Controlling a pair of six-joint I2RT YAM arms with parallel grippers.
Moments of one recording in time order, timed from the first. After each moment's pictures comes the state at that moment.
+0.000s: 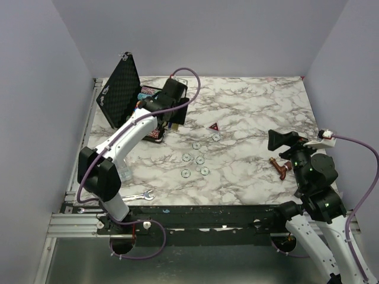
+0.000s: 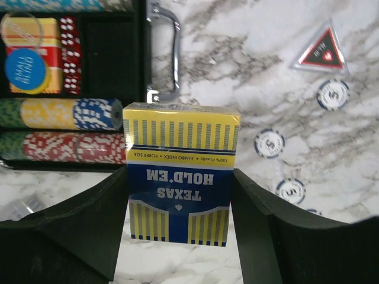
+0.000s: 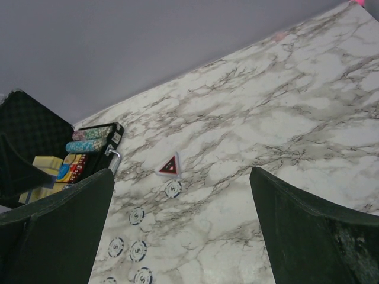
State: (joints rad) left arm -0.60 1.63 1.49 -0.71 -0.24 -0.21; right arm 0.34 0.37 0.67 -0.34 0.35 0.47
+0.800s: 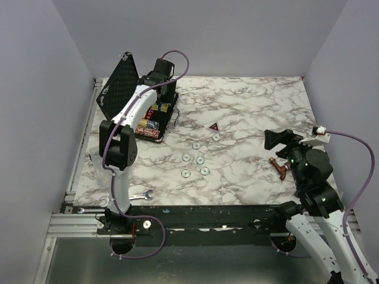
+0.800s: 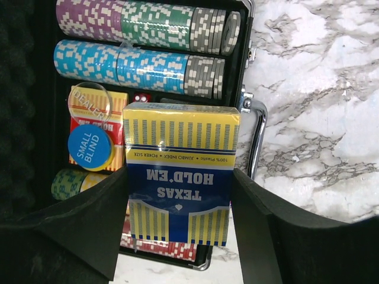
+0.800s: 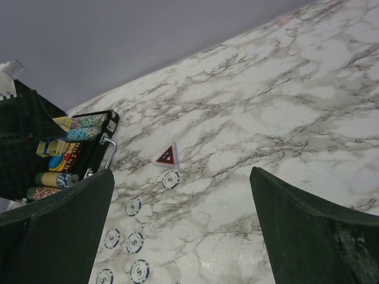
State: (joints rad) left arm -0.33 2.06 1.95 -0.75 -0.21 -0.09; right arm 0.34 0.42 0.67 -0.33 0.32 0.47
